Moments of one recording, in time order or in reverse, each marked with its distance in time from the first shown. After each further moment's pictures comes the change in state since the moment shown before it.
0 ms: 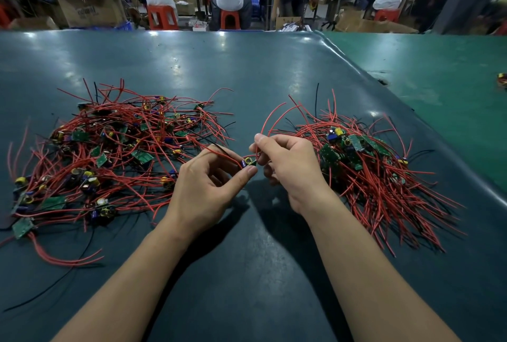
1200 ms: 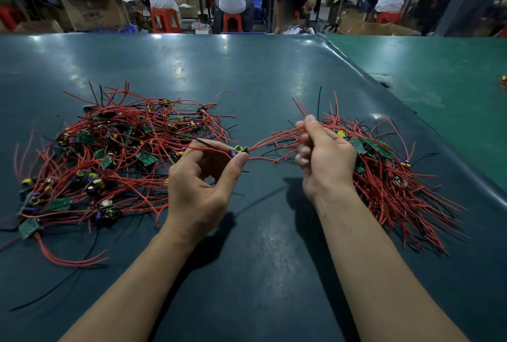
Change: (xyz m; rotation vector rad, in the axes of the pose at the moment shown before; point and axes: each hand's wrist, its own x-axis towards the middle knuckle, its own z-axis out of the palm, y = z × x) left_hand -0.004 0.009 0.000 -0.141 0.219 0.076; right_hand 0.016 -0.005 -0.020 0.526 0.345 -0.023
